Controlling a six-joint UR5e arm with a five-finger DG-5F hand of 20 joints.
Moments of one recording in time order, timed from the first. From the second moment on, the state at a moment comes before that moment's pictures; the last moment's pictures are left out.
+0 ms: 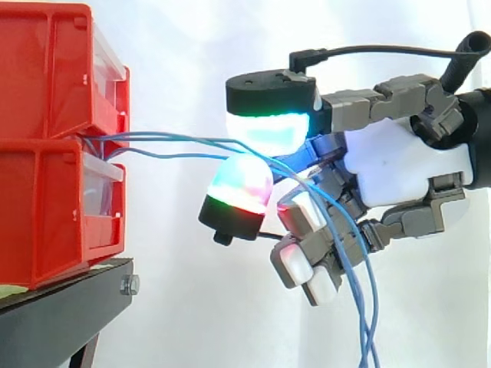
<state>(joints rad) 0.18 -2.32 -0.95 -3.19 -1.30 -0.12</state>
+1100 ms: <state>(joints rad) 0.17 -2.32 -0.94 -3.22 -1.31 -0.15</state>
